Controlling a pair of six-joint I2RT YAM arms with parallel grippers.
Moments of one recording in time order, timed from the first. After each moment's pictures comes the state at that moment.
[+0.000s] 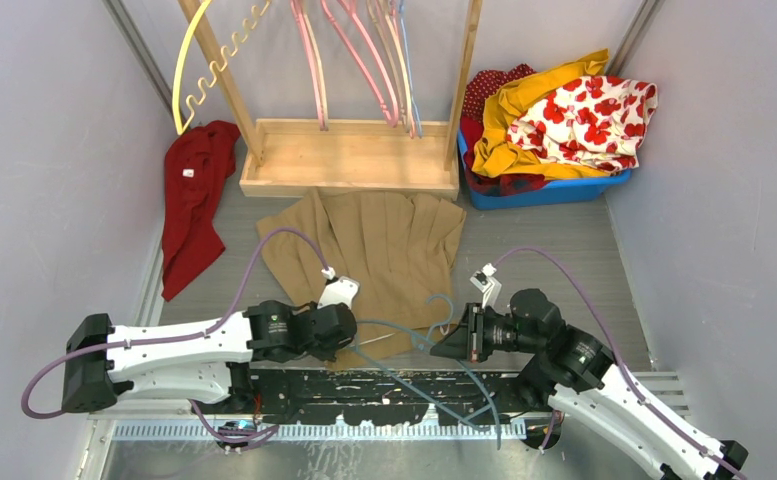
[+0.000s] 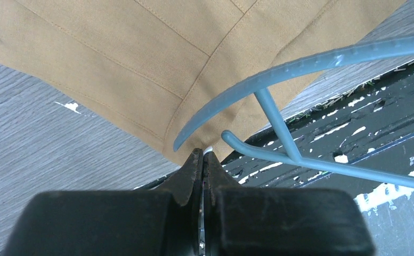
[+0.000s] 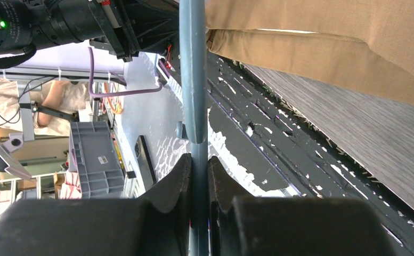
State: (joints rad) left arm -1.29 1.05 0.72 -0.79 -0.38 -0.75; right arm 0.80 0.32 0.41 -0.55 -0.47 0.92
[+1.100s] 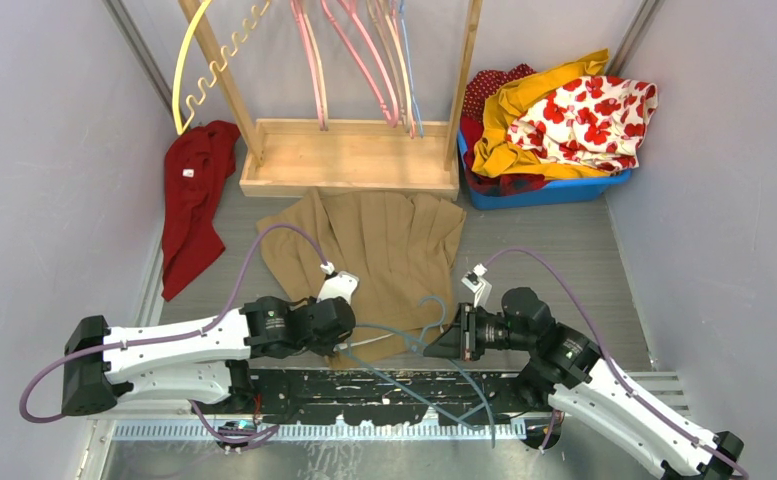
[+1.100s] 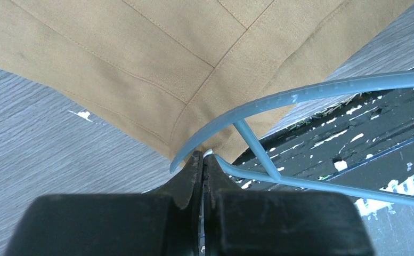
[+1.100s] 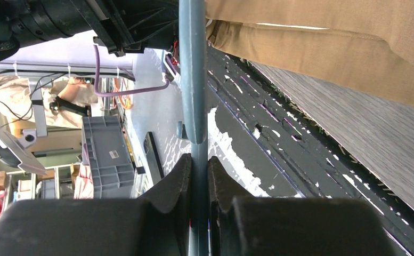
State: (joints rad) left arm -1.26 1.04 0.75 -0.81 -0.38 -0.71; right arm 0.80 0.37 0.35 -0.42 -0.52 0.96
